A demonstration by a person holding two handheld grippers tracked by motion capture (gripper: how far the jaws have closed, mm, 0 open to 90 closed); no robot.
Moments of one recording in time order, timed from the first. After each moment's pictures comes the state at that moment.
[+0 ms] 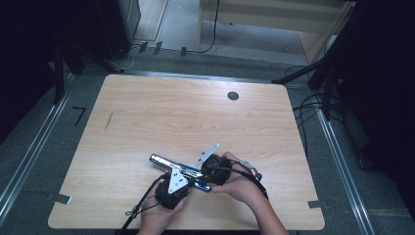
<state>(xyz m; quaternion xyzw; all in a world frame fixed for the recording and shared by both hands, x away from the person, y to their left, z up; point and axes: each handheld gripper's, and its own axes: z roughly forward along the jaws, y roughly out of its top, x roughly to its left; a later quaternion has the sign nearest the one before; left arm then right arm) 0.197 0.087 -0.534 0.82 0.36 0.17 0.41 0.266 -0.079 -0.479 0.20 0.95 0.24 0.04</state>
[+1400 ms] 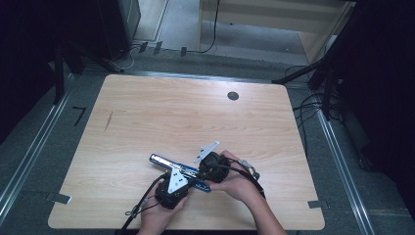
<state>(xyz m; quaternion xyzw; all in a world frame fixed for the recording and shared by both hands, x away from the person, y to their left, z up) 0.197 0.088 -0.534 0.82 0.37 0.17 0.40 0.270 -0.074 -0.478 0.21 0.94 0.27 0.03</state>
